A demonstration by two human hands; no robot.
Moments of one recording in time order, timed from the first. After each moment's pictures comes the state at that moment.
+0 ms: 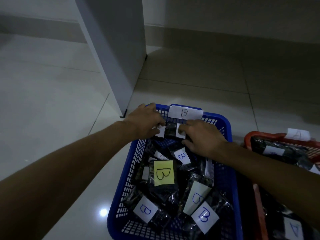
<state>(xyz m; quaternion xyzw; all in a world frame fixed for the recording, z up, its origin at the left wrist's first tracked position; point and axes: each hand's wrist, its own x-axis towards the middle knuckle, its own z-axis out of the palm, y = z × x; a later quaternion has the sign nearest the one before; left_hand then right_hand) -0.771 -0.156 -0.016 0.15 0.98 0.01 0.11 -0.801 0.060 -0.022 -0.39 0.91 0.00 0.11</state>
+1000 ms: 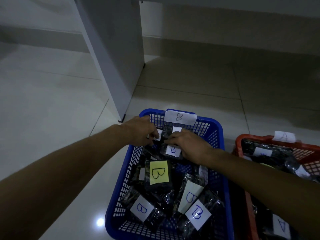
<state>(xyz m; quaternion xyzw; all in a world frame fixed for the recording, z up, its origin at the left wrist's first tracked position) -0.759 -0.157 -0.011 0.12 0.97 0.03 0.22 -0.794 0.055 -0.041 -0.48 0.86 -0.01 0.14</state>
